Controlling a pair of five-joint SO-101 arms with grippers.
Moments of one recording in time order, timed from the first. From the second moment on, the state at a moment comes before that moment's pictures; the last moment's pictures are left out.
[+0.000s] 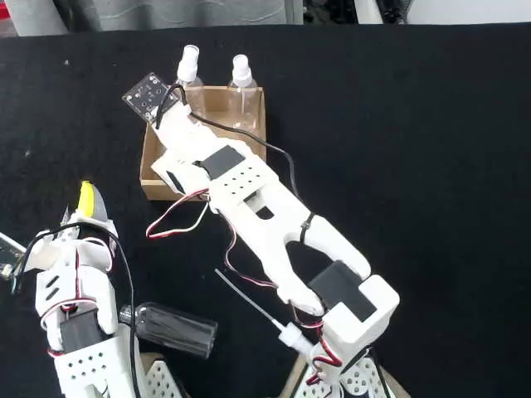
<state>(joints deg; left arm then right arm) -23.5 -104.0 96.2 34.5 39.5 -38.3 11.7 5.6 40.6 7.7</state>
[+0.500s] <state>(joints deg) -23.5 -104.0 96.2 34.5 39.5 -38.3 11.6 5.6 45.1 7.7</state>
